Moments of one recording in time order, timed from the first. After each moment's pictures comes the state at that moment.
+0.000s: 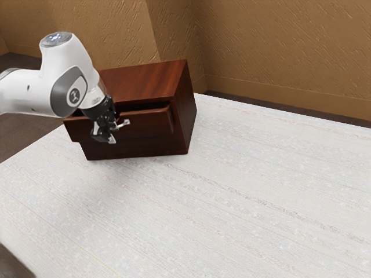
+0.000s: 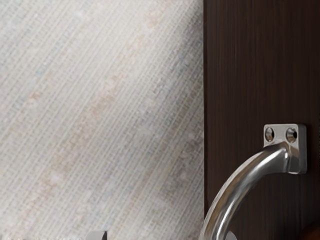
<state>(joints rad) 0.22 0.16 0.15 -1.64 0.07 2.10 -1.77</state>
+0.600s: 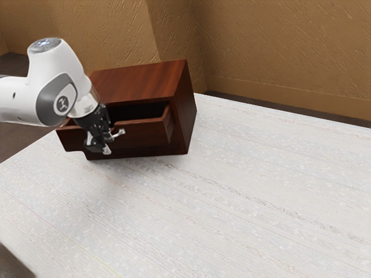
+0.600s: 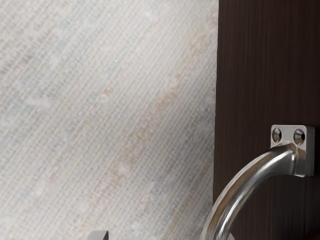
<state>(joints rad) 0.23 0.03 0.12 -1.79 0.07 2.10 -1.82</state>
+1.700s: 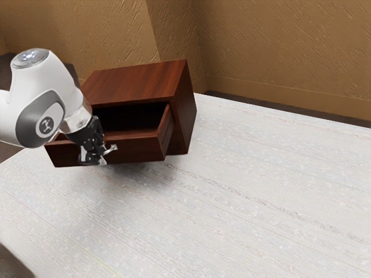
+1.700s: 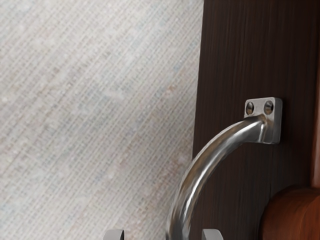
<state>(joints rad) 0.24 -0.19 0.06 -2.03 0.13 2.16 -1.95</state>
